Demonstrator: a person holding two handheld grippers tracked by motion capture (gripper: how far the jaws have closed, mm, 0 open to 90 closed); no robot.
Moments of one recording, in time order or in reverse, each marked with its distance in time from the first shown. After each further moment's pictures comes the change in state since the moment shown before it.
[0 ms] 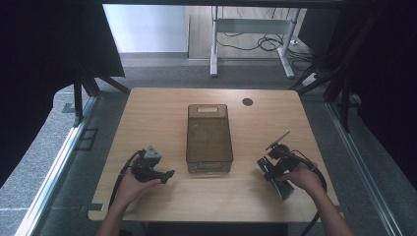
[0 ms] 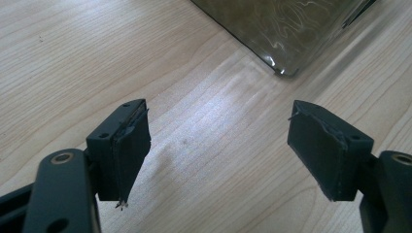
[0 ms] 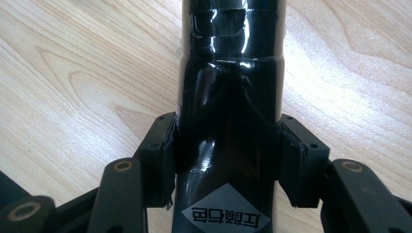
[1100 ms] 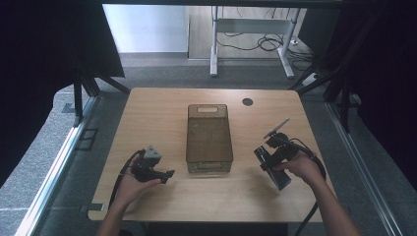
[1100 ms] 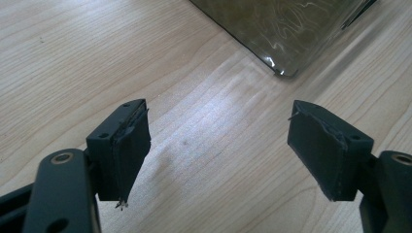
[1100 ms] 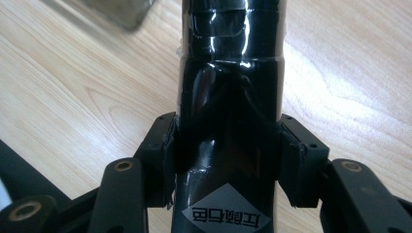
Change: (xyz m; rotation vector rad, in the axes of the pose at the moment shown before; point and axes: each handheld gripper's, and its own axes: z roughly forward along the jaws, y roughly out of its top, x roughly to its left) left arm 0.000 0.000 -0.001 -0.003 -0.003 -0.002; right arm 0.005 0.027 -0.031 -0.040 0.023 0.005
